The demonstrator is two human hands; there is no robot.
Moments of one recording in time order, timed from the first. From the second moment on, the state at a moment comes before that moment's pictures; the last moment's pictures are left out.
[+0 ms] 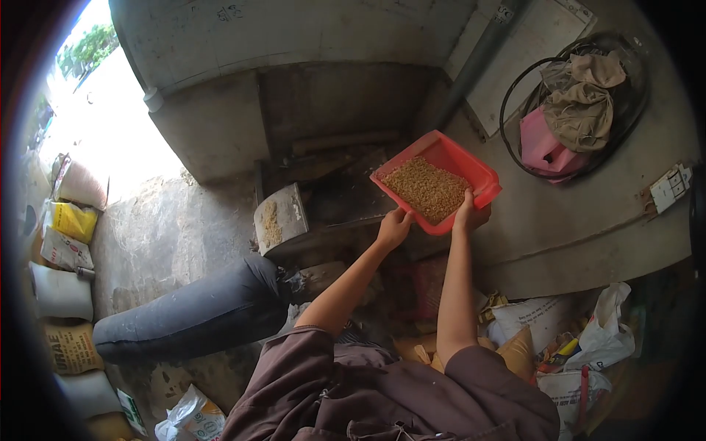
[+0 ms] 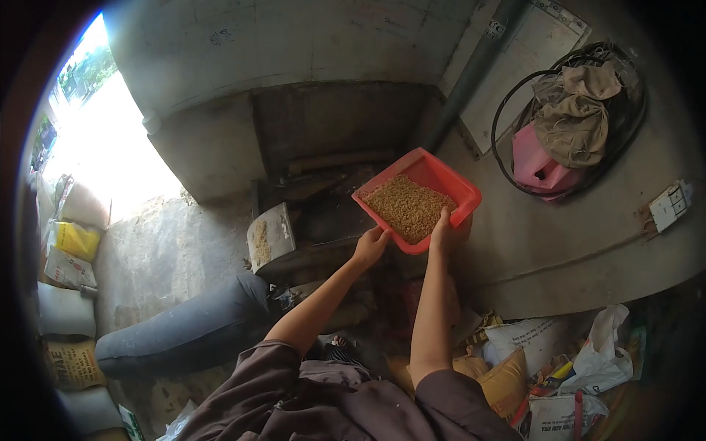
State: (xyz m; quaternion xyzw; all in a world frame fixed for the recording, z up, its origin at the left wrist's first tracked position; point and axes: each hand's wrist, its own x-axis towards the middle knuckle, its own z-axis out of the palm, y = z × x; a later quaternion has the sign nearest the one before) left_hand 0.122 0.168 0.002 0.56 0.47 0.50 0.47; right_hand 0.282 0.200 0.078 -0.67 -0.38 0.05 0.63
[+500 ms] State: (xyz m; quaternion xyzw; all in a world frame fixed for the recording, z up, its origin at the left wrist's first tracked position) left_hand 0.125 0.170 -0.007 0.55 0.50 0.46 0.48; right_hand 0.278 0.202 0.075 -0.65 -0.40 -0.01 0.65
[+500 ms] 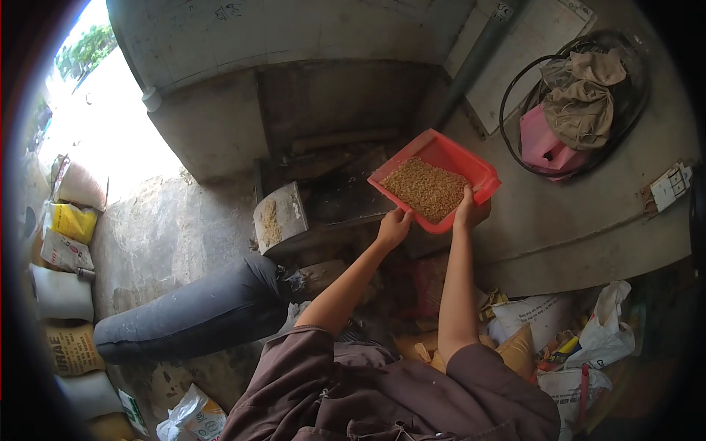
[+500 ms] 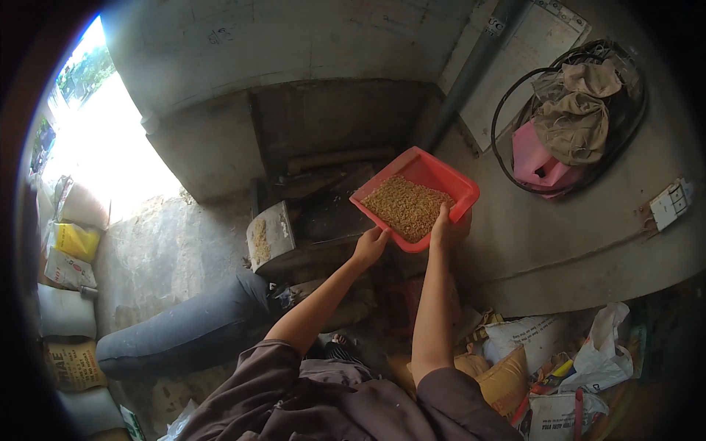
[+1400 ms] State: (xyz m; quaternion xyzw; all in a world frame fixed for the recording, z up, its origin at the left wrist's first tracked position) left_hand 0.124 0.161 0.007 0.54 0.50 0.48 0.48; right_hand 0.285 0.207 0.069 -0.63 -0.44 -0.06 0.64
